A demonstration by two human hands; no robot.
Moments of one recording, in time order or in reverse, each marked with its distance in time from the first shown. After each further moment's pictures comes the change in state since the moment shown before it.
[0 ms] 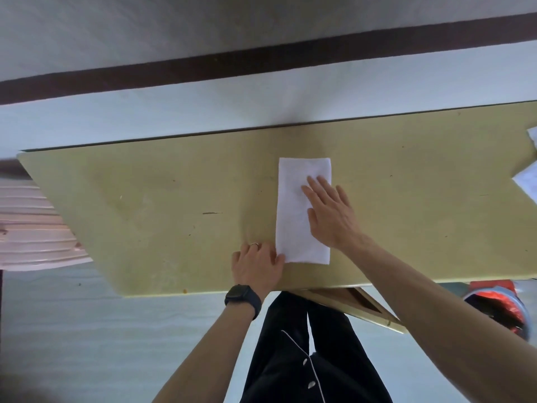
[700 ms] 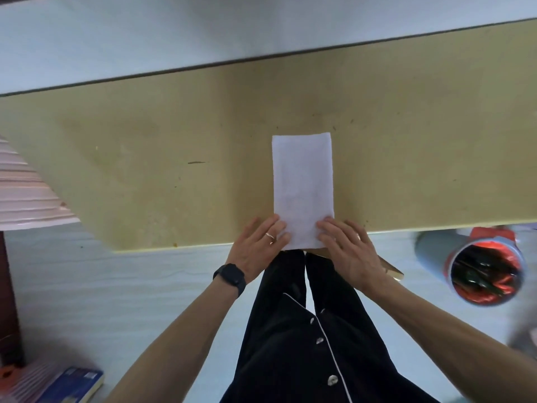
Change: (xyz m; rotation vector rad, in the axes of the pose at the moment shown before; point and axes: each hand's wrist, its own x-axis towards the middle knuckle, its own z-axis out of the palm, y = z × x) left_hand -0.032 -0.048 0.074 0.202 0.389 0.894; right_hand -0.169 0.032 0.099 -0.014 0.259 -0.290
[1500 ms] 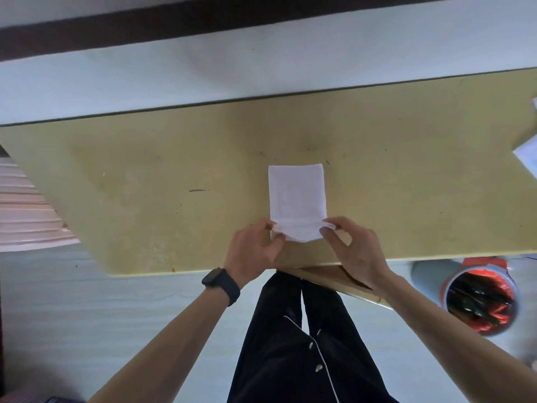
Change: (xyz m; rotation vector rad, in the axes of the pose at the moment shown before) left_hand 0.069 -0.008 -0.072 -0.752 -0.042 -0.778; right_hand 0.078 0.008 -0.078 0.678 -0.037 0.601
